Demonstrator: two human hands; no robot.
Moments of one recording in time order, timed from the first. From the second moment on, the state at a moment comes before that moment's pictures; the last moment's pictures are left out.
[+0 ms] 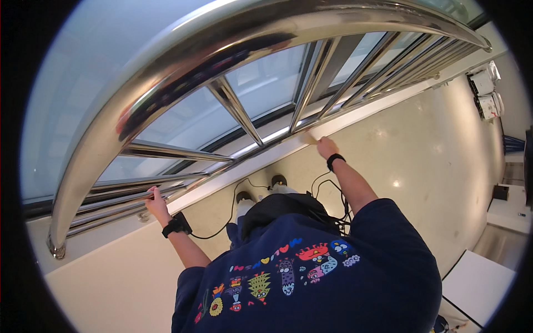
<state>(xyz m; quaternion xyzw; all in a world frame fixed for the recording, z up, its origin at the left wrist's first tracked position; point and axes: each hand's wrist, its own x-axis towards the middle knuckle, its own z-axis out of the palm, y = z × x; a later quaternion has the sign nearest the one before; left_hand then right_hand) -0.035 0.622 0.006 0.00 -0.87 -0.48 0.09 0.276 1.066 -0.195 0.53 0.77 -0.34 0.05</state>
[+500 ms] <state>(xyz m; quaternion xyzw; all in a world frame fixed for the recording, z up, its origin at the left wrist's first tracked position) -0.041 0.626 0.001 0.02 -0.87 -0.48 0.11 0.275 1.023 -0.174 0.33 0.85 -0.40 0.08</state>
